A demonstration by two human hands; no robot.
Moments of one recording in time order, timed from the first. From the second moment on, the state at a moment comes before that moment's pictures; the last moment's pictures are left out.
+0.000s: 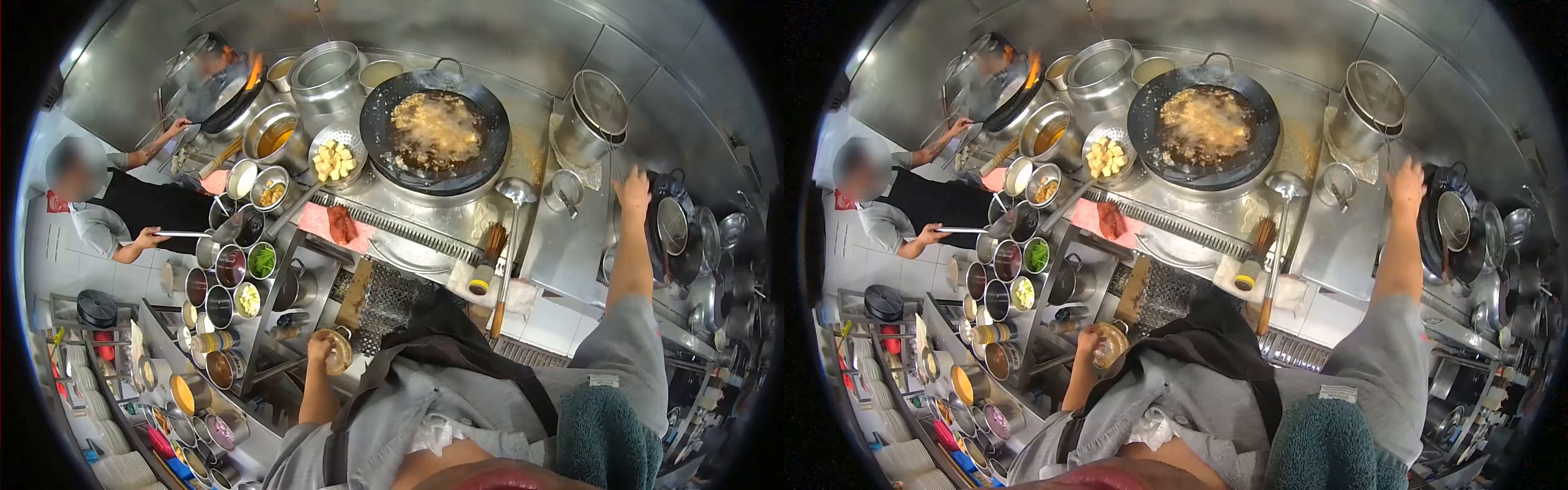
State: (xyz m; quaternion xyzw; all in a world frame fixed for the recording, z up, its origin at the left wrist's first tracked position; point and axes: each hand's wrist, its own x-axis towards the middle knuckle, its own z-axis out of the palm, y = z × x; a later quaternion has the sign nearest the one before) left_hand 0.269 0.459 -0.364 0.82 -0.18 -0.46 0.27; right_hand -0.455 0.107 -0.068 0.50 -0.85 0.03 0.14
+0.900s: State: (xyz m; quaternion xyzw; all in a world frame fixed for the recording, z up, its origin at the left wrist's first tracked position) left_hand 0.226 0.515 -0.383 0.80 -0.15 -0.56 0.15; right_hand -0.262 0.096 -0.172 0.47 -0.67 0.30 -0.49
